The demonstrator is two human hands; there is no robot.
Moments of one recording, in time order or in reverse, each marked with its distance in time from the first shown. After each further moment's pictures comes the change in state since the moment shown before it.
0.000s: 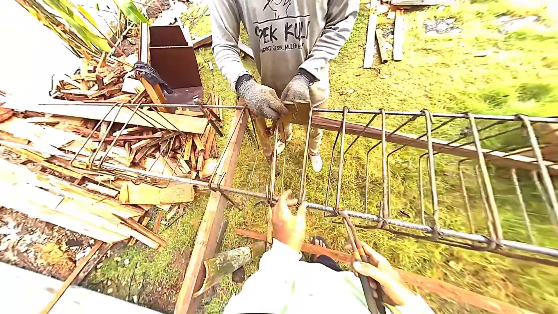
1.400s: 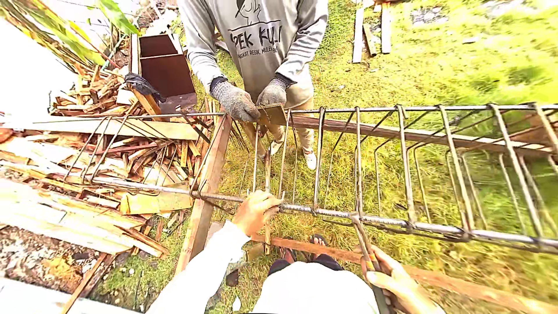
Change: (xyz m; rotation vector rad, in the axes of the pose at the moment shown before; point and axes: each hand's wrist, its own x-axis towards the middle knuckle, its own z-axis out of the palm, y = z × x) left_hand 0.069 -0.033 -0.047 0.204 -0.541 0.752; right_hand -0.030 -0.005 -0.053 0.029 -0.046 -0.166
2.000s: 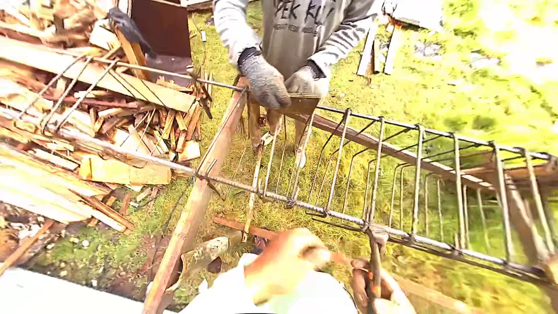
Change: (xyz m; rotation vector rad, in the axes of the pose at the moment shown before) left_hand -0.023 0.115 -0.054 -0.796 -0.204 -0.358; right_hand -0.008 -0.019 0.069 0.102 -0.225 -0.240
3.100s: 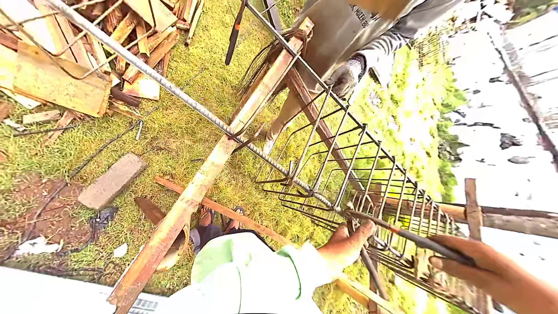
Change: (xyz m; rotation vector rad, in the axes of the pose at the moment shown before) left_hand 0.032 -0.020 0.058 -1.234 -0.128 -0.288; right_hand 0.114 -0.226 0.155 -1.881 -0.062 0.988
